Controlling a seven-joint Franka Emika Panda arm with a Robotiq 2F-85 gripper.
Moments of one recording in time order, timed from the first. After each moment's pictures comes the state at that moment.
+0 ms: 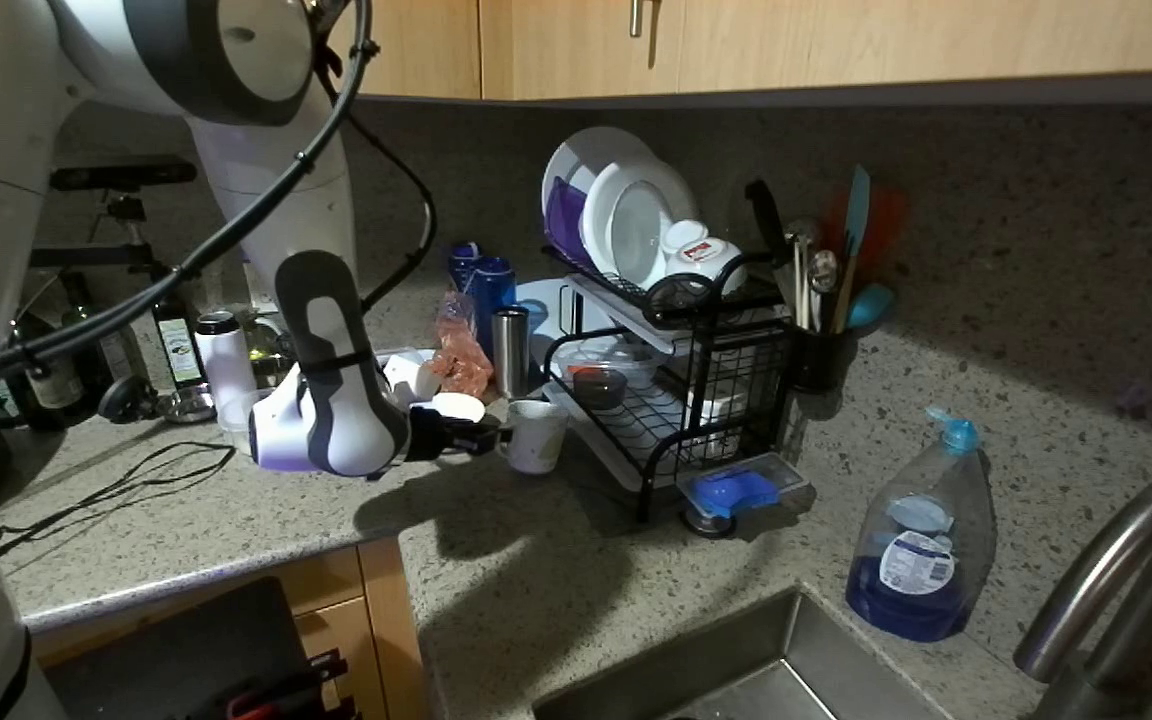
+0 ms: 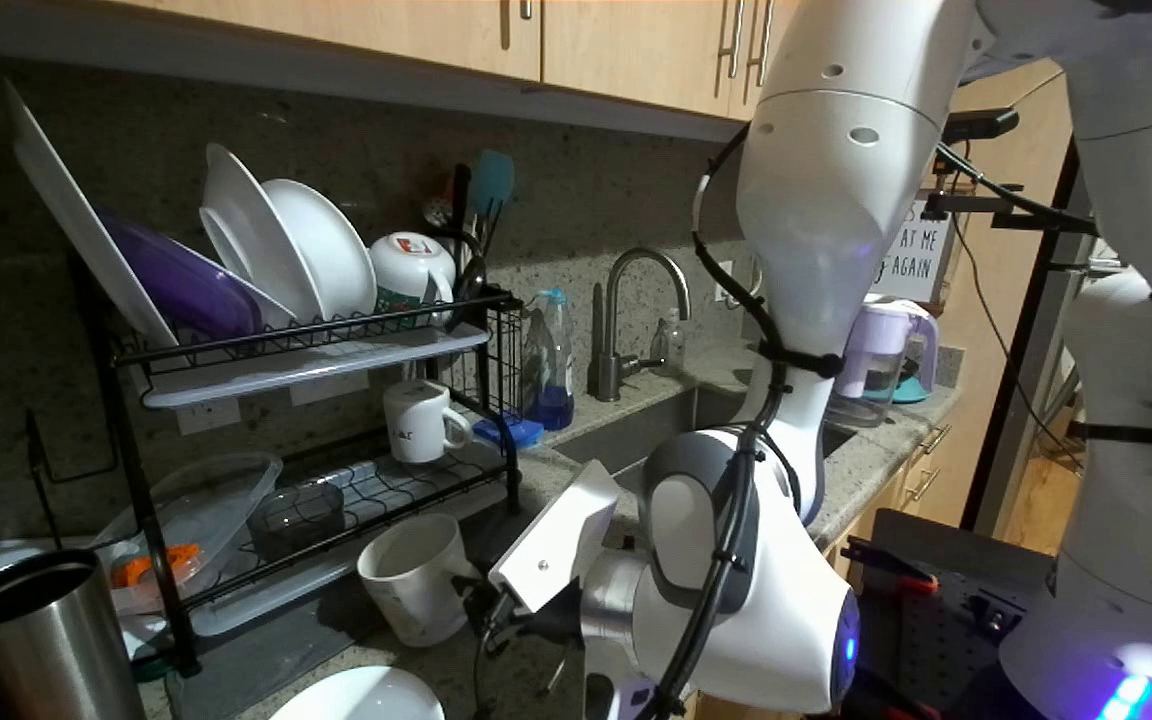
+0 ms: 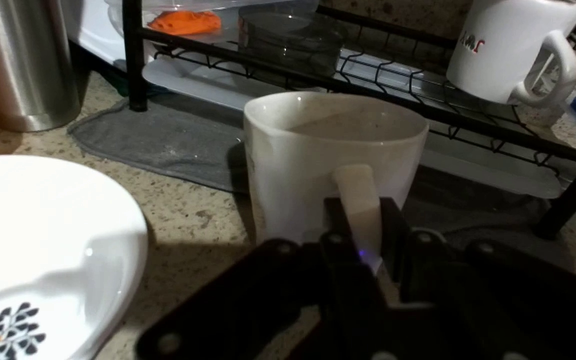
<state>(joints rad) 0.39 0.46 0.28 -2.42 -2.36 2.04 -0.50</state>
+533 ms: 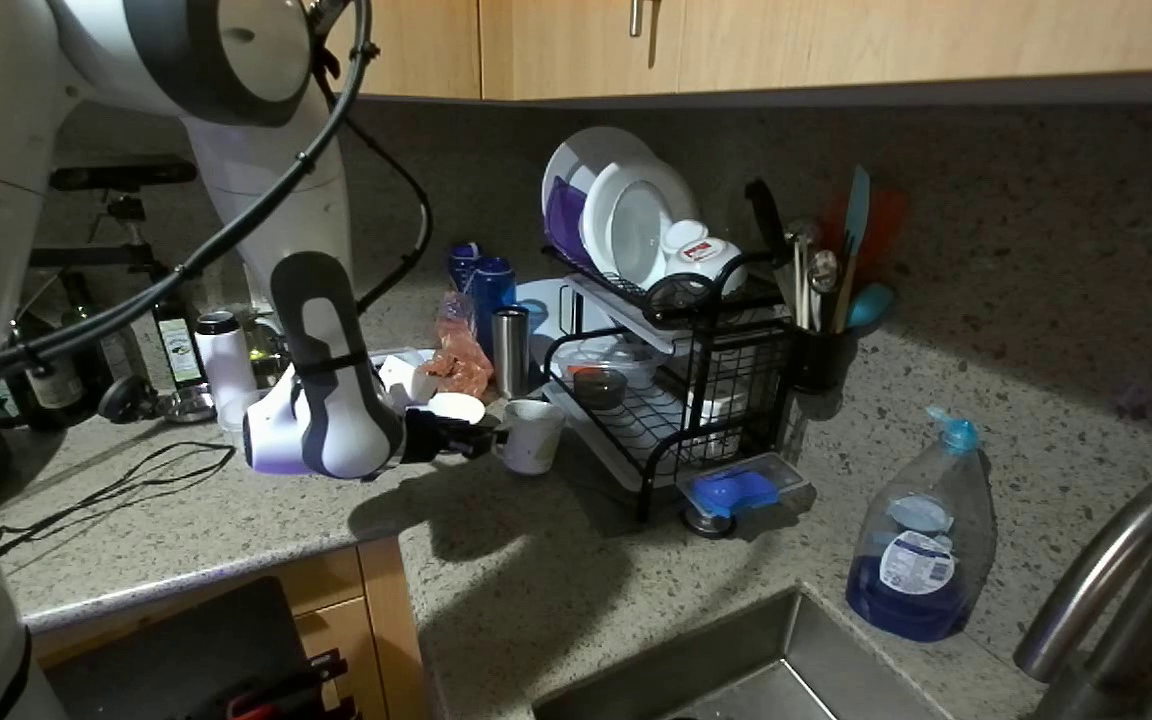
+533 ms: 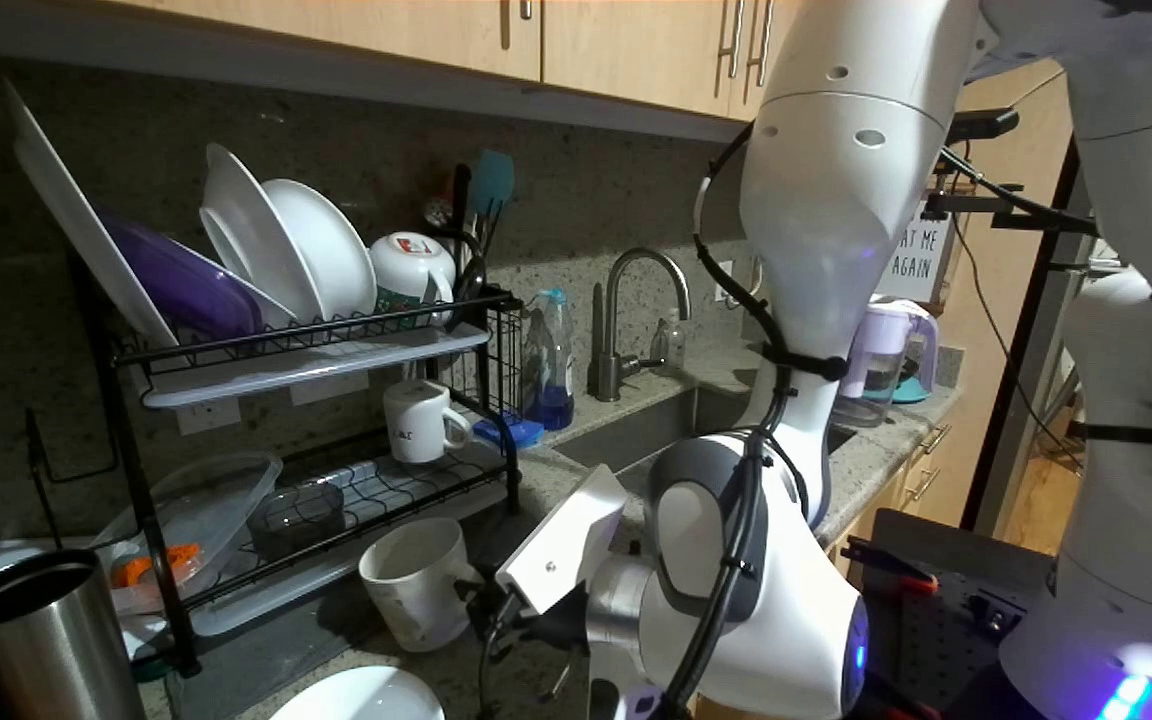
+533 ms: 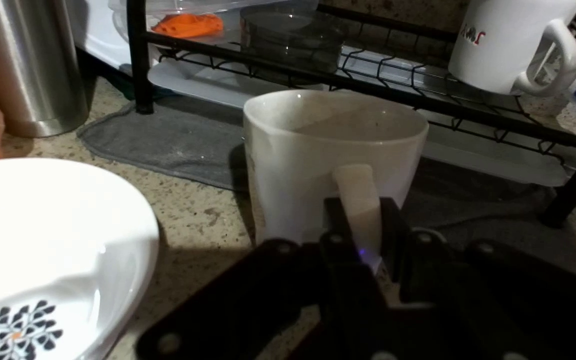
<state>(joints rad) 0.40 0.46 0.28 -2.43 -2.36 2.03 -0.46</state>
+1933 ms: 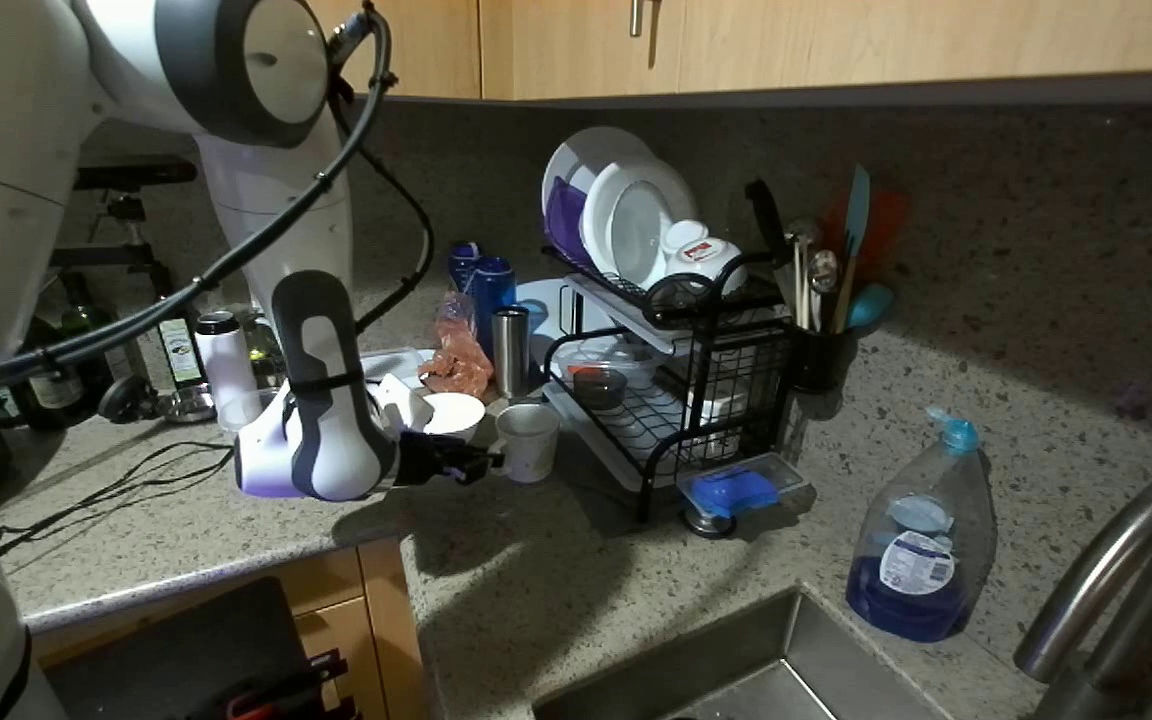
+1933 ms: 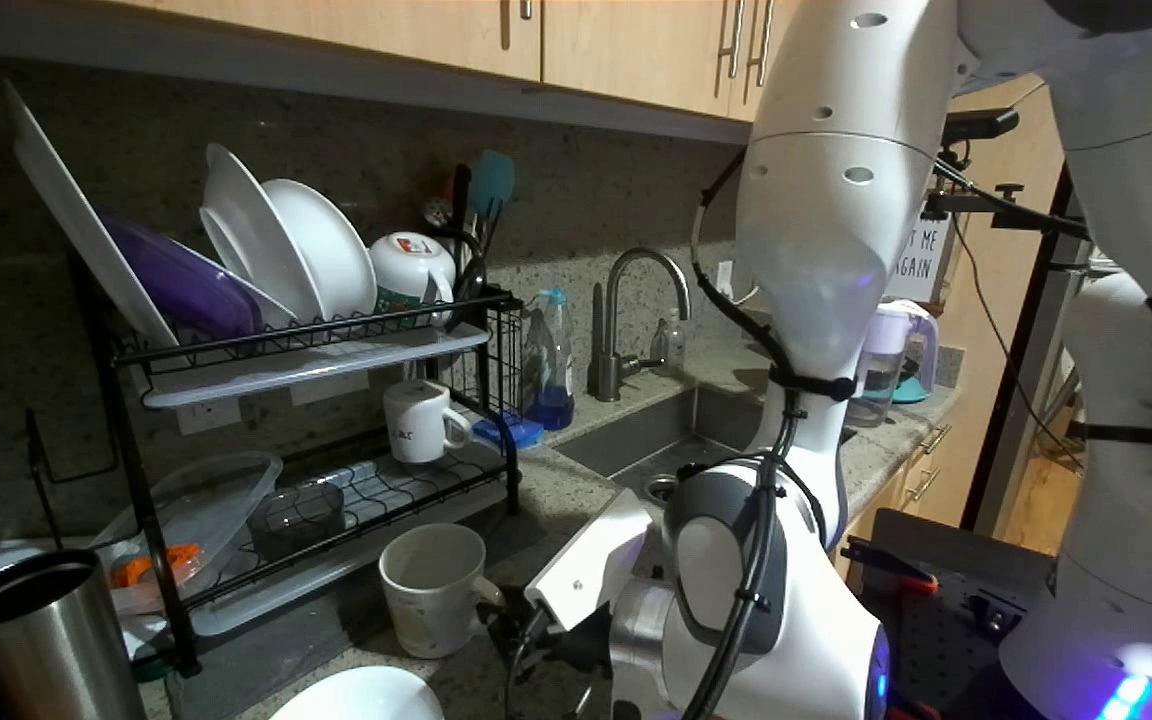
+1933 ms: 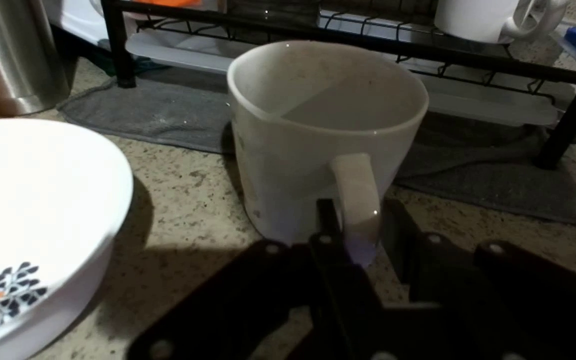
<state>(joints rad) 0.40 0.51 0.28 -2.46 -2.36 1.98 -0.35</state>
